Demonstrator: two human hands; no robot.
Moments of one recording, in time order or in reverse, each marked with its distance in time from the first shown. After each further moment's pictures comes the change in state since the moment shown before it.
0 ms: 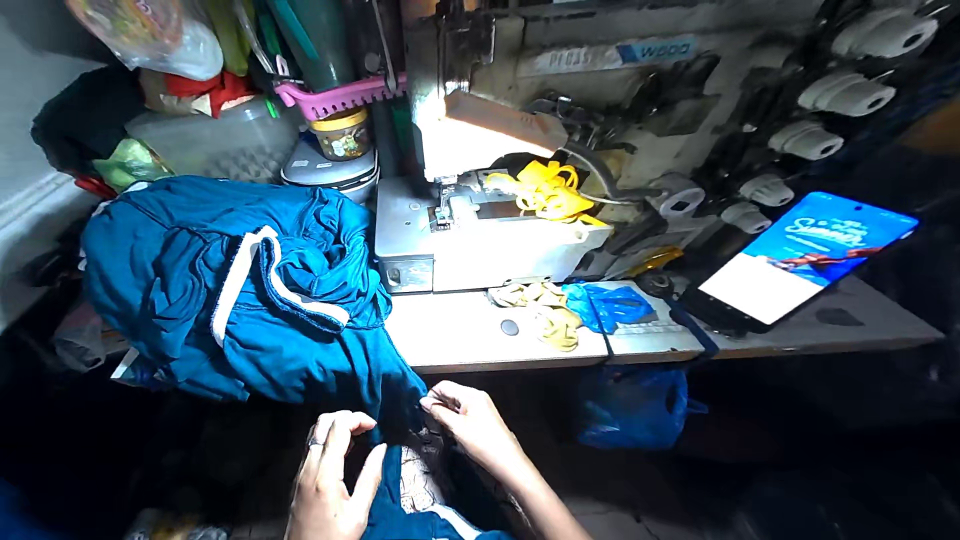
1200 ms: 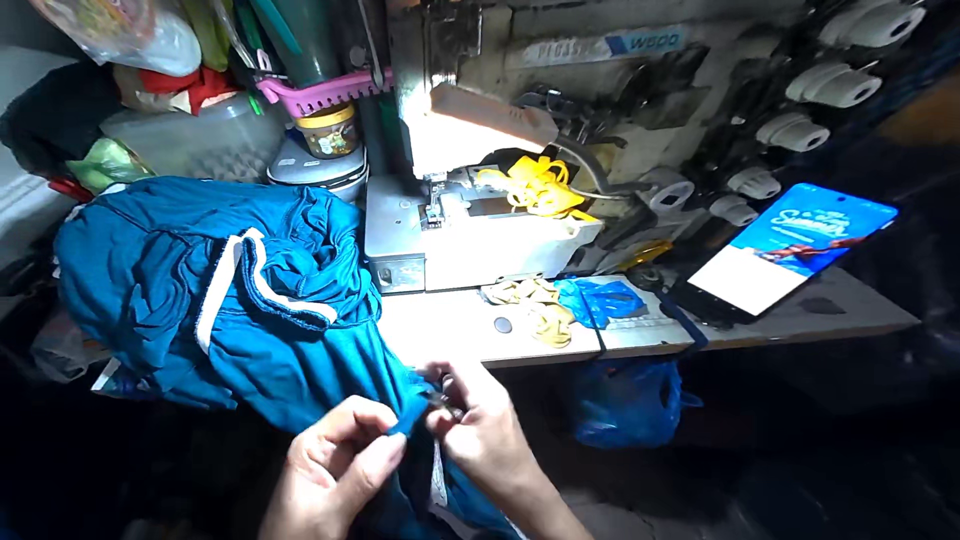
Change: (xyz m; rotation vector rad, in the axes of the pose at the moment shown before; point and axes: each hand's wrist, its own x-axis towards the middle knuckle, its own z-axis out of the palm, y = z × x) left_hand 0.039 0.056 -0.030 -0.997 -0.174 -0.070; right_hand -0.032 -0.080 -0.005 0.167 0.377 -0.473
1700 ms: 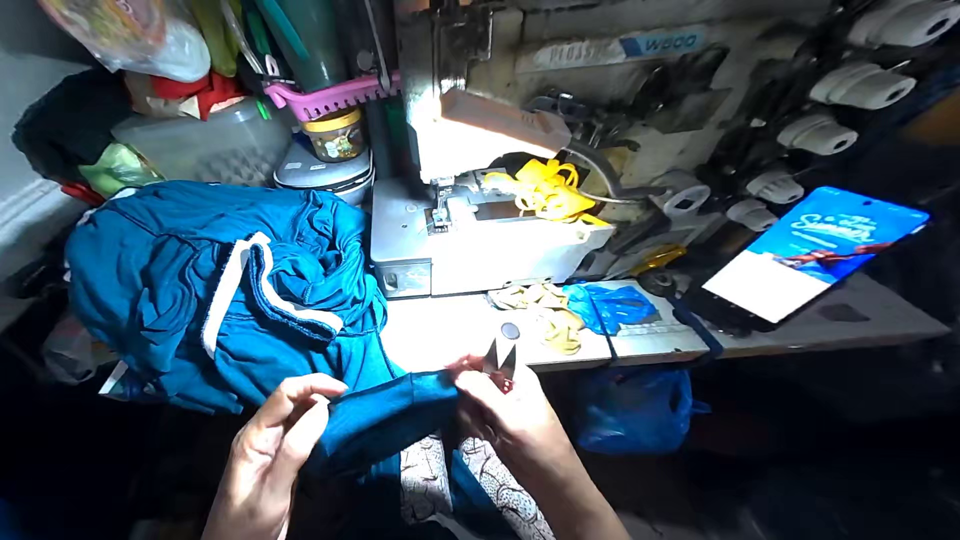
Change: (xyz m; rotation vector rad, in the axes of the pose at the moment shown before) left_hand 0.010 -0.004 -0.050 0.280 0.098 0.144; right_hand 0.015 0.002 -0.019 0.680 -0.025 0.324
